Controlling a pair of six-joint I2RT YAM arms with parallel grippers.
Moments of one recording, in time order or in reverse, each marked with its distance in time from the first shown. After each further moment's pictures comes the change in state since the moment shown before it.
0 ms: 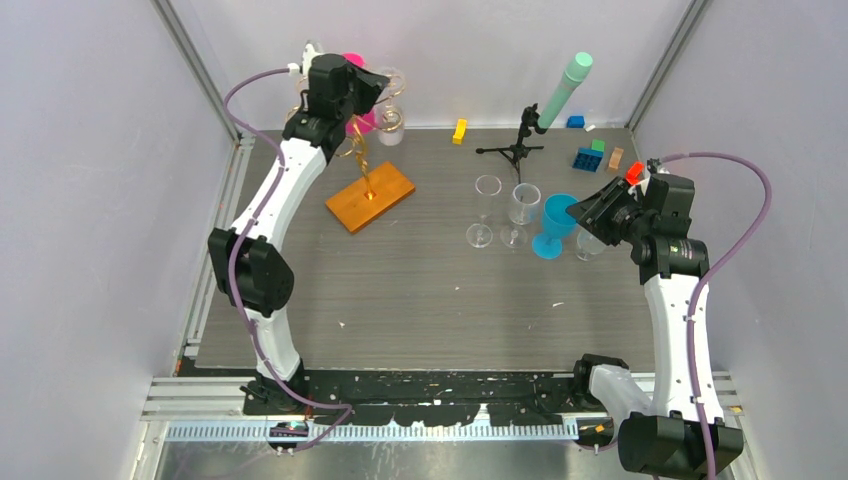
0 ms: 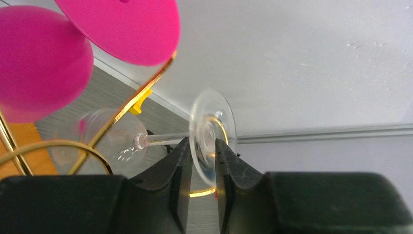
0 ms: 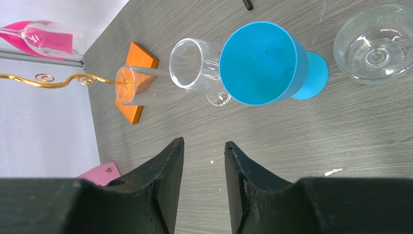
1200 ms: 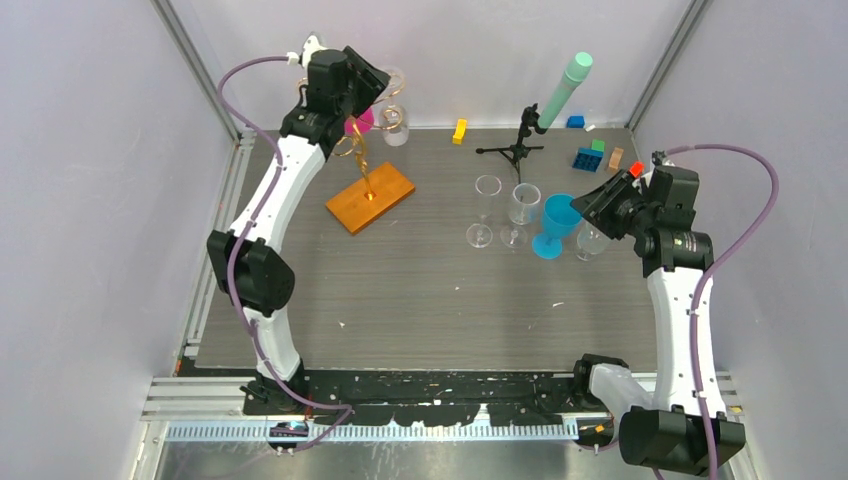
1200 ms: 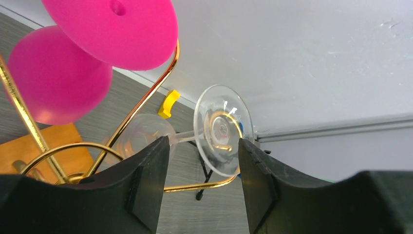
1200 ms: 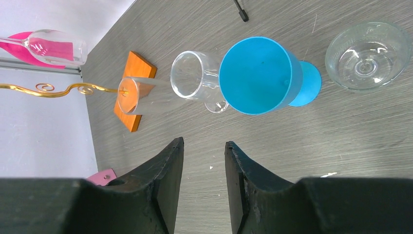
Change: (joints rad) left arm -0.003 -0.009 0.053 -0.104 -0.043 0.190; right arm -0.003 0.038 0.066 -0.024 0.031 -0.011
